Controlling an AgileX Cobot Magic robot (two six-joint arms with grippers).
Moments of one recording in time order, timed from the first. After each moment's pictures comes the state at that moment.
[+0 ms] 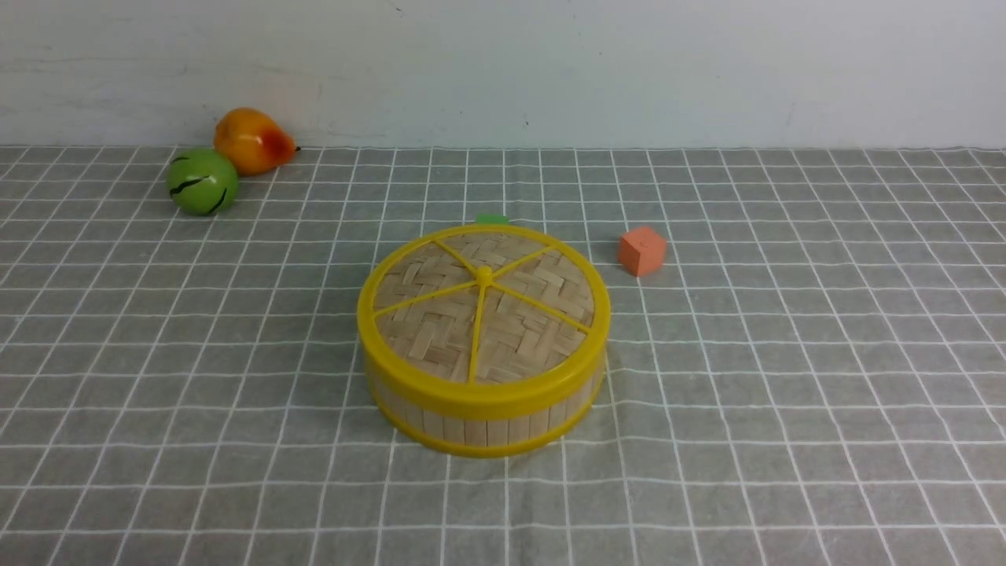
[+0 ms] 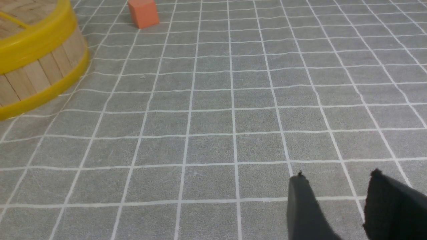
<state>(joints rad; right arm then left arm) 0.03 -0.02 0.02 -0.01 0.39 0.13 -0.07 -0.01 0.03 -0.01 -0.12 -0.20</state>
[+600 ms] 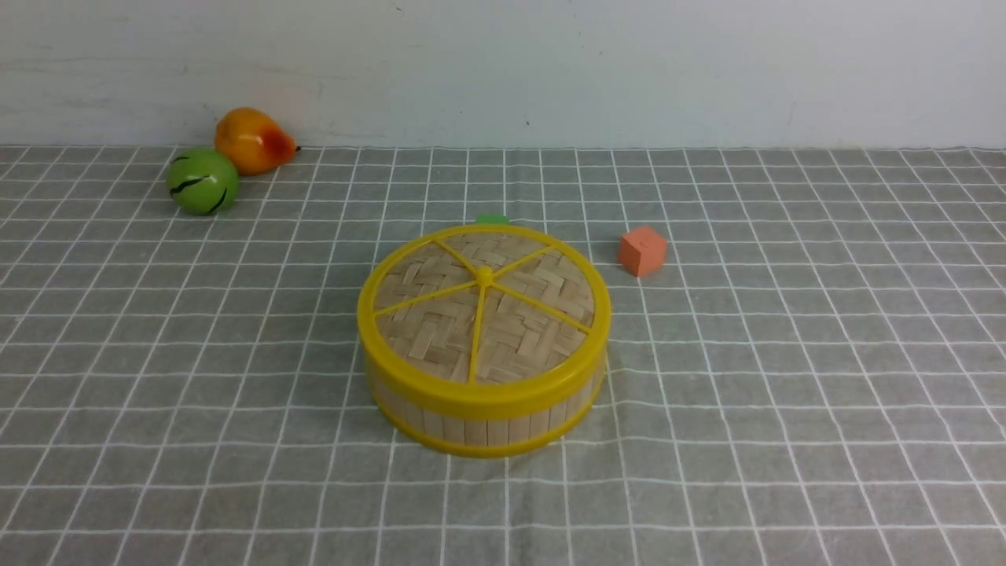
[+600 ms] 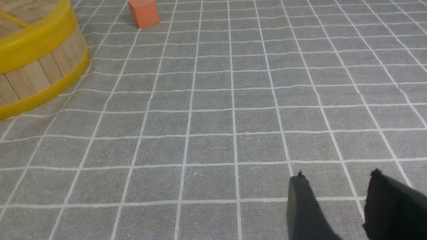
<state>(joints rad) 0.03 -0.02 0.02 -0.01 0.39 0.13 -0.07 -0.01 -0.14 0.03 -0.67 -0.53</state>
